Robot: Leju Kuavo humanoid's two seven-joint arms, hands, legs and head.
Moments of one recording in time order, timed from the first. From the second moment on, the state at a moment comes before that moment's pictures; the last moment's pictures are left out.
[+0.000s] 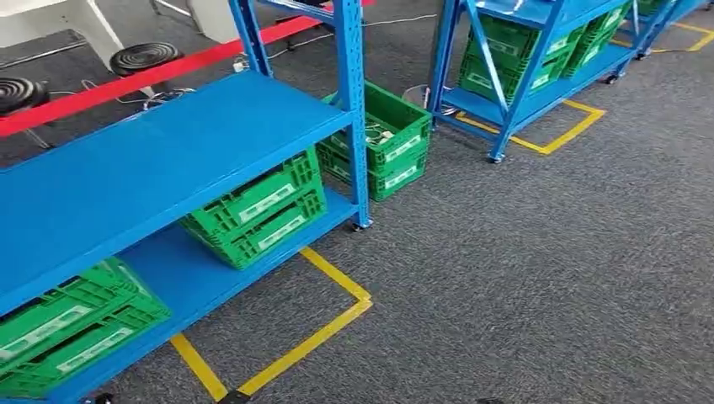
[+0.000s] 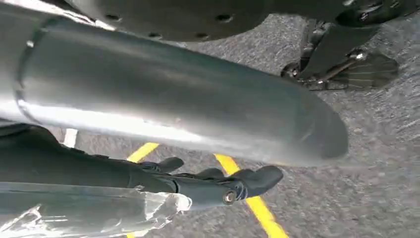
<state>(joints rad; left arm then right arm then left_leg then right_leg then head) -0.08 -0.33 1.16 -0.27 -1.48 0.04 -0.01 -0.06 0.20 -1.10 -0.27 1.22 -0.15 -0.01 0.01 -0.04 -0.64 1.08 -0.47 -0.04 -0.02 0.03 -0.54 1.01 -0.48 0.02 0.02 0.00</state>
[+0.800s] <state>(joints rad) -0.08 -0.33 1.18 -0.27 -1.48 0.03 -0.01 -0.06 0.20 -1.10 -0.26 1.24 -0.15 0.00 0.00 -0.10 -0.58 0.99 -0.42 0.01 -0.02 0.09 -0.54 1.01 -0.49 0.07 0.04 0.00</state>
